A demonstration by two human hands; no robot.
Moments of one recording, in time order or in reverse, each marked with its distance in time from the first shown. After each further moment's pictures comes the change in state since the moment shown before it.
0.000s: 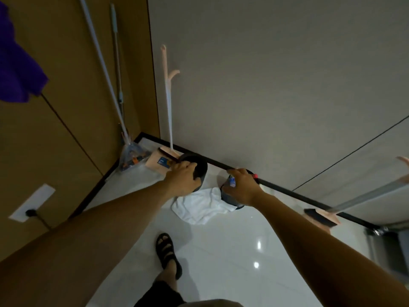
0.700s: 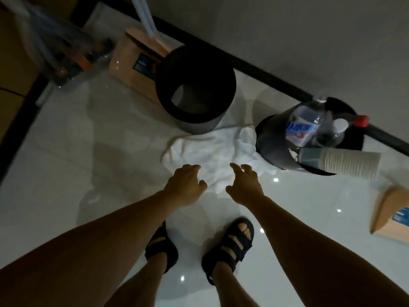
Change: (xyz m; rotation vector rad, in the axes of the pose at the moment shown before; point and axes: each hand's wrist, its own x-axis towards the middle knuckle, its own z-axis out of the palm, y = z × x) left_hand 0.328 -0.174 0.414 -0.176 -0.400 -0.337; right_hand 0.375 0.252 0.405 -0.041 -0.439 0.230
